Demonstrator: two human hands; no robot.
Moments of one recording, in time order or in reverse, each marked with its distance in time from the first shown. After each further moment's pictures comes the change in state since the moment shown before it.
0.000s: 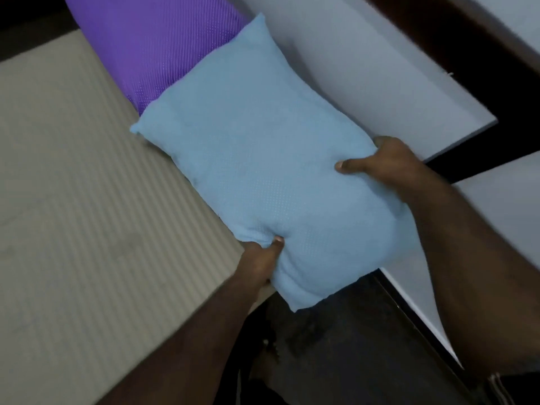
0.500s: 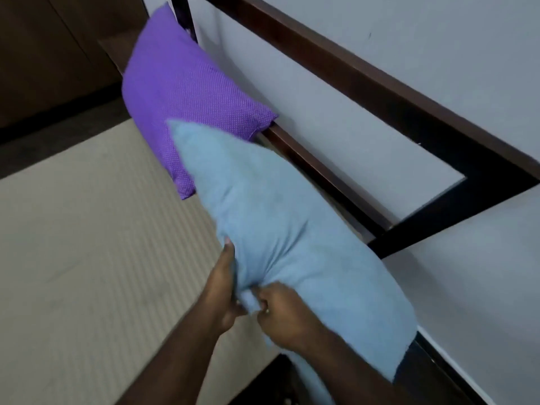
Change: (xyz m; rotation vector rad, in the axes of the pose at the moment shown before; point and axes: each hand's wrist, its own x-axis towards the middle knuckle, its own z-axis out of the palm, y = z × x) left_hand -0.026 0.075 -0.068 -0.291 0.024 -0.130; right_hand -0.144 -0.004 0.165 -0.252 -0.383 -0.408
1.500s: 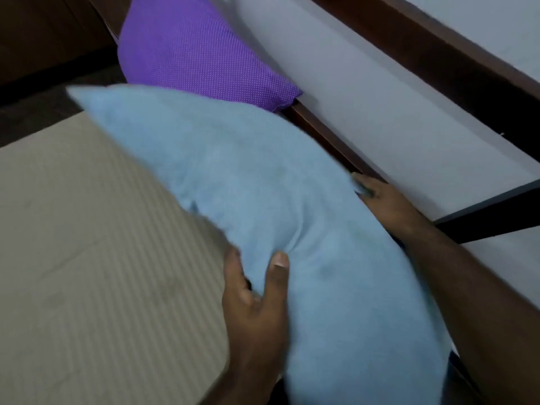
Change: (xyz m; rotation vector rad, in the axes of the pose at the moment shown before) left_hand -0.048 -0.004 0.010 0.092 0.292 0.915; right_hand 0.084 0.038 -0.150 0.188 0.321 0.216
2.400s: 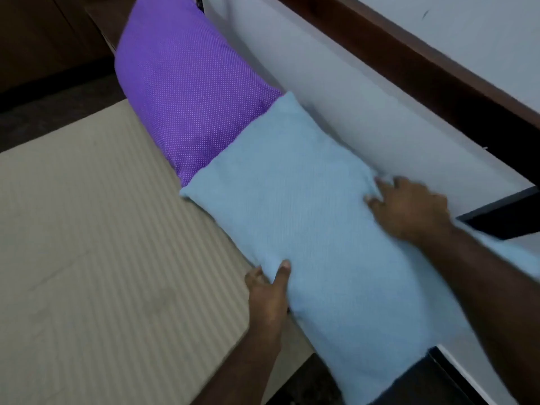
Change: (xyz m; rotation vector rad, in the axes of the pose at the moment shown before) left_hand 0.025 -0.110 0.030 -0.094 -0.122 -0.712; right_hand 0.009 0.003 -0.032 -0.836 0.105 0.112
